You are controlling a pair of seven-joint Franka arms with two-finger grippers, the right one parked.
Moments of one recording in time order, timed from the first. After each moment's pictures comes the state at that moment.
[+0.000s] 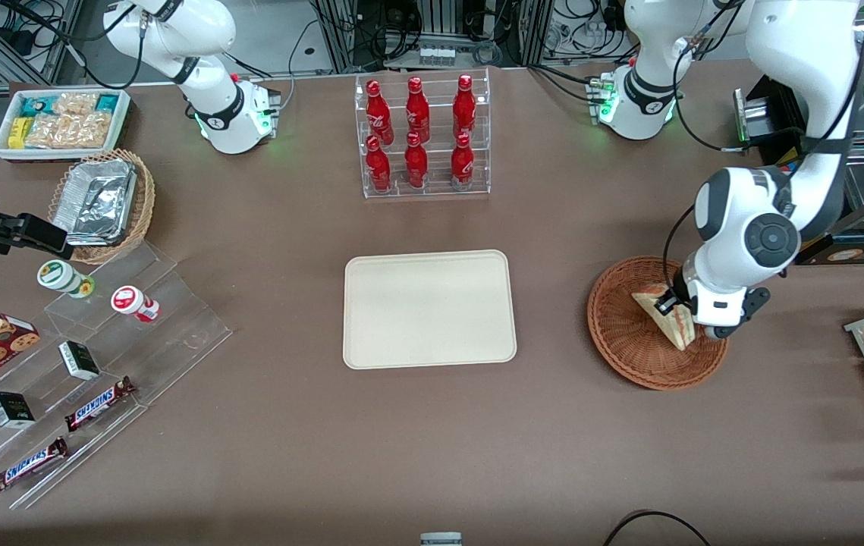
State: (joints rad) arm -0.08 0.24 -0.05 -2.06 0.04 2.18 -0.79
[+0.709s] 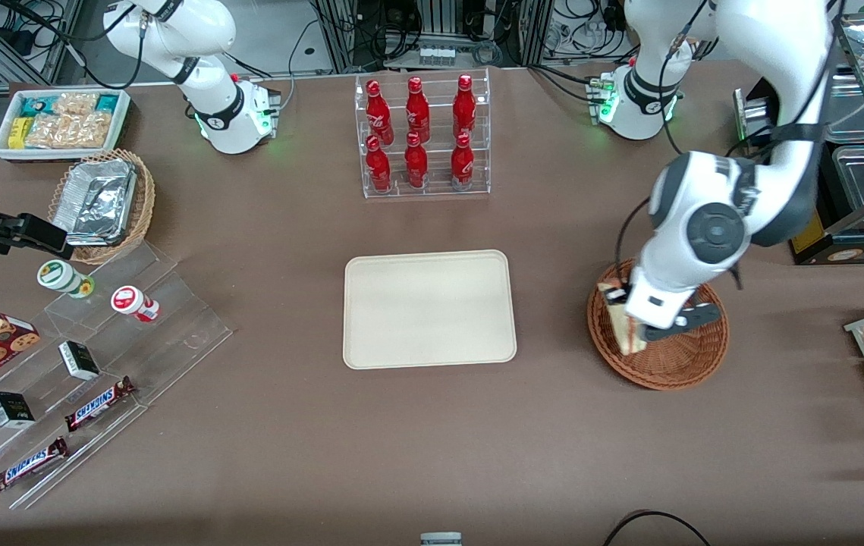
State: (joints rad) arm -0.29 0.29 -0.06 -1.86 0.04 2.02 -0.62
